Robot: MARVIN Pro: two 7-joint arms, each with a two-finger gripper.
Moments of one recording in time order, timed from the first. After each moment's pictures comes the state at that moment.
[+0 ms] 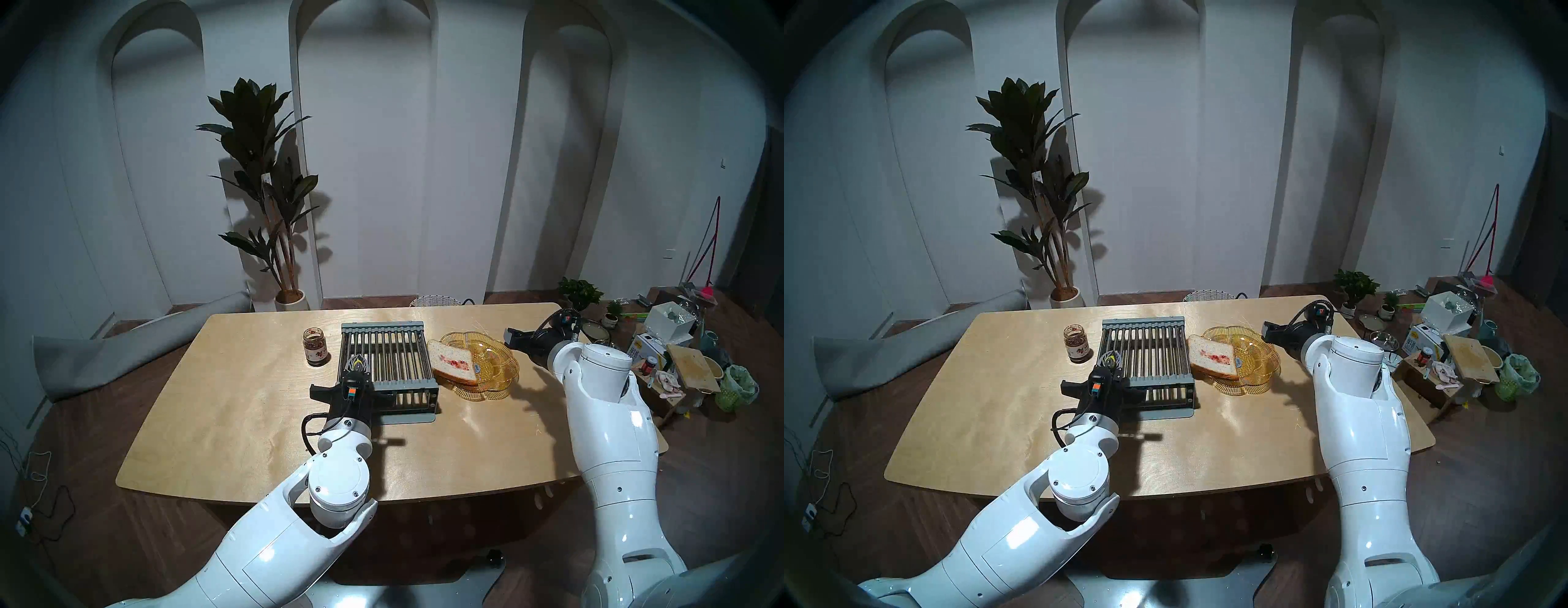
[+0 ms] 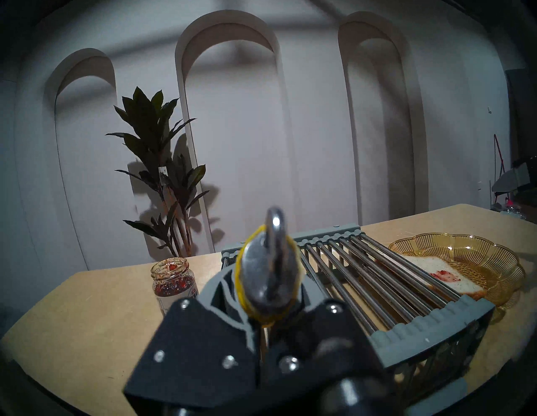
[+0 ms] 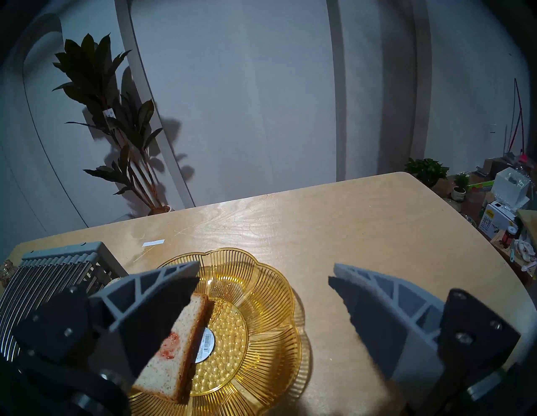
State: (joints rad) left arm 1.60 -1.22 -0.93 -1.76 -0.16 0.07 0.63; right arm -1.36 -1.41 1.75 -1.55 0.22 0.63 0.18
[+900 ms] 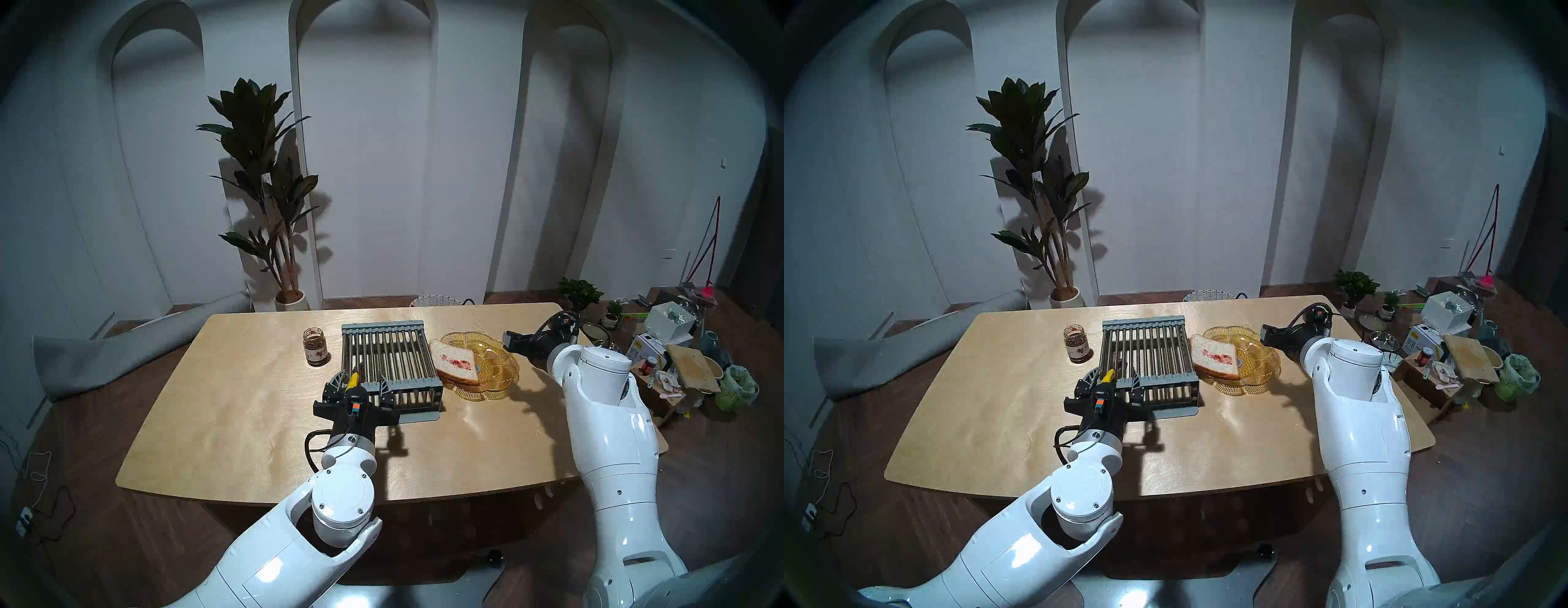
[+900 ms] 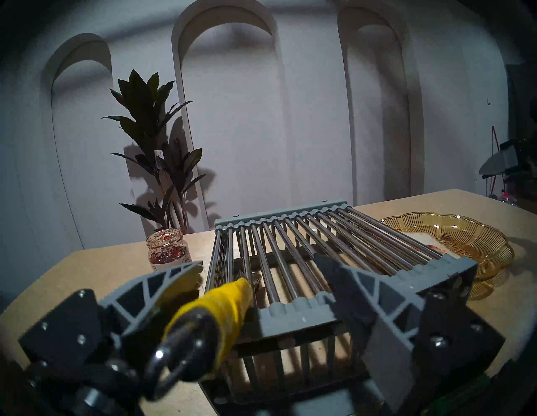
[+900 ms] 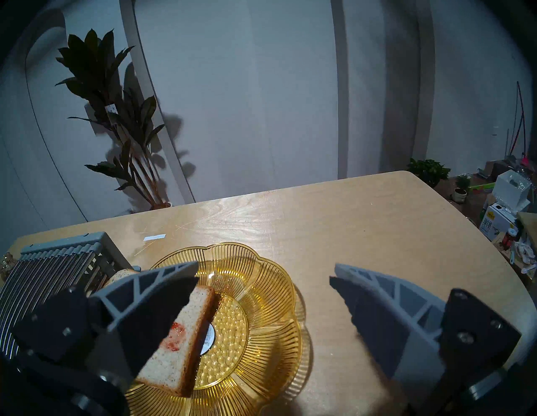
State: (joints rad) left arm 1.63 -1.22 -0.90 -1.78 -0.17 0.09 0.66; right arm -1.37 -1.41 1.75 -1.56 0.21 0.62 0.19
